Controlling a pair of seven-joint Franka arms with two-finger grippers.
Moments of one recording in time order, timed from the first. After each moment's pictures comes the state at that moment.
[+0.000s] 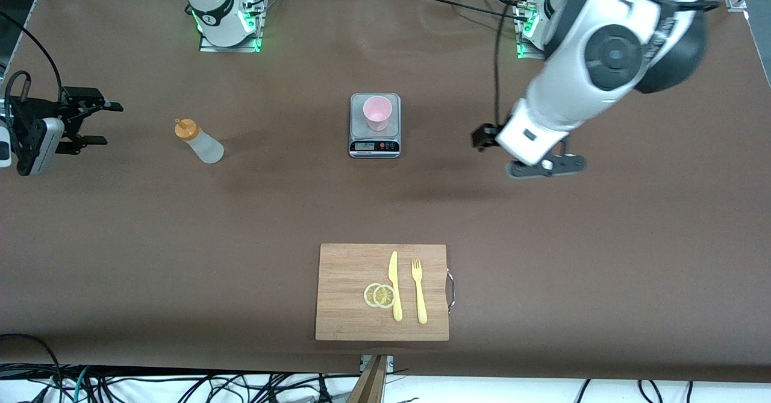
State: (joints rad) left arm -0.55 0.30 0.25 -1.44 -0.19 1.63 -0.45; right arm -0.15 0.26 -0.17 -1.68 0.37 1.39 -1.23
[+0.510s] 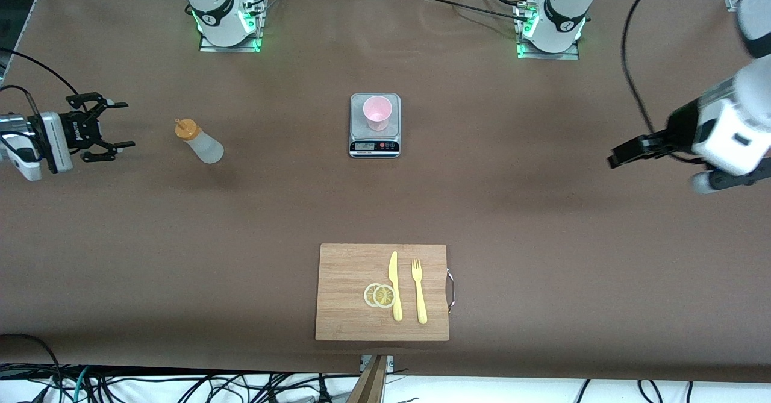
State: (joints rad) left arm -0.21 0.18 0.22 -1.43 -0.19 1.55 -0.26; right arm -0.29 0.50 -0.17 -1.69 0.53 1.25 -1.85
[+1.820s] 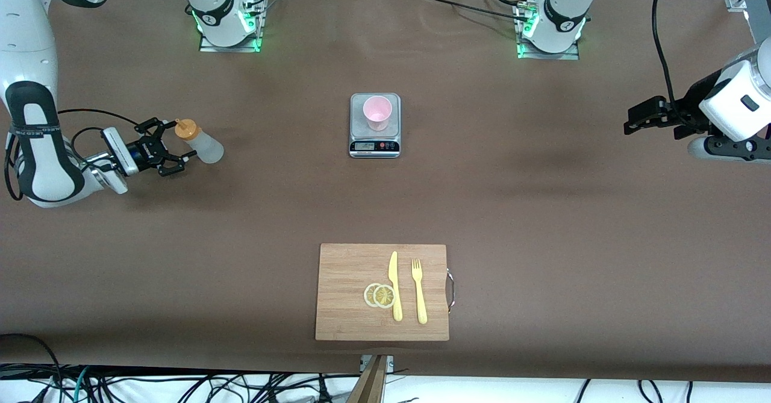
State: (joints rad) left arm -0.06 0.14 0.01 -1.44 -0.09 1.45 -0.03; right arm -0.29 0.82 -0.11 -1.64 0.63 1.21 -2.52
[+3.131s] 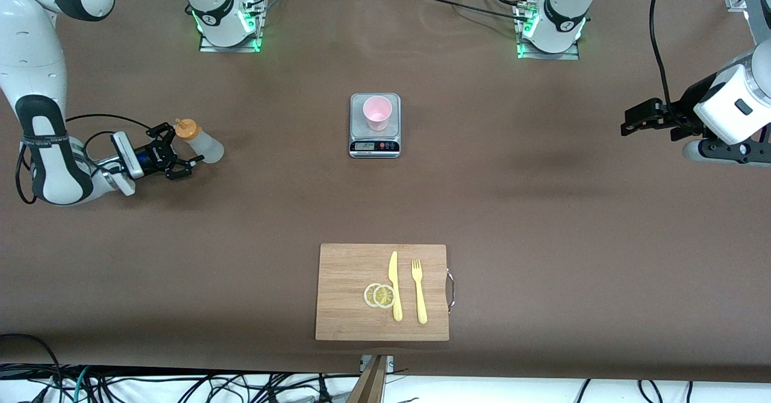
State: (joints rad) left arm -0.06 0.15 0.01 -1.44 -0.09 1.45 -0.02; right arm -0.31 0.90 -0.11 -1.64 0.72 1.21 -2.58
